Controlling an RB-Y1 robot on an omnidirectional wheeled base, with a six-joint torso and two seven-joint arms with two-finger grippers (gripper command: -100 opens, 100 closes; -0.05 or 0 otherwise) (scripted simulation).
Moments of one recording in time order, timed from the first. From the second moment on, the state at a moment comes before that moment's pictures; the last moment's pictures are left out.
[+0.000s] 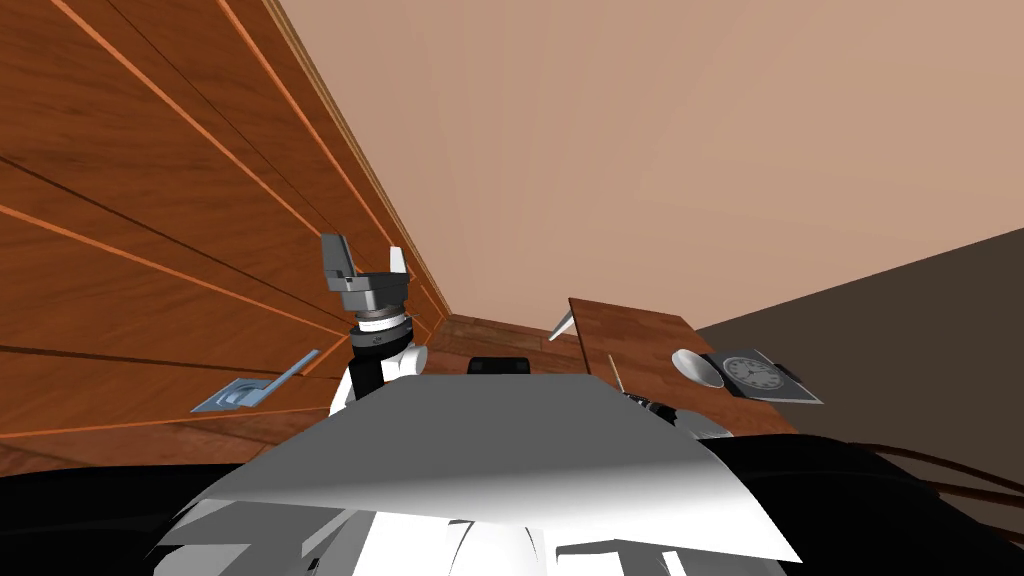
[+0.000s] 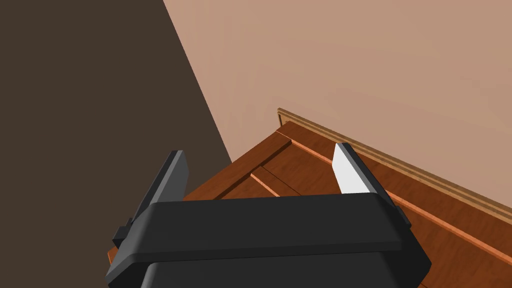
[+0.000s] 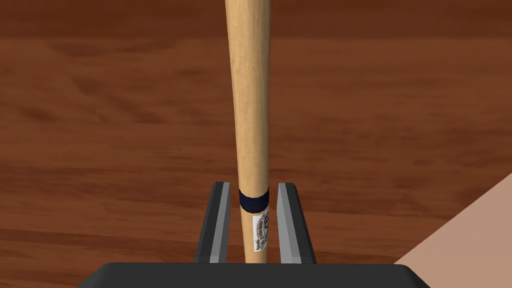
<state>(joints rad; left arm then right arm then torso) 0.53 0.04 0.00 -2.36 -0.06 -0.63 0.14 0.48 -1.01 0.37 -0.87 0.87 -0.36 -0.32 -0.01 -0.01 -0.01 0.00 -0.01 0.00</state>
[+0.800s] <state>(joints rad) 0.53 0.04 0.00 -2.36 -0.06 -0.63 0.14 0.58 -1.03 0.35 -0.93 0.70 -0.37 -0.10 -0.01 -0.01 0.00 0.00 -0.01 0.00</state>
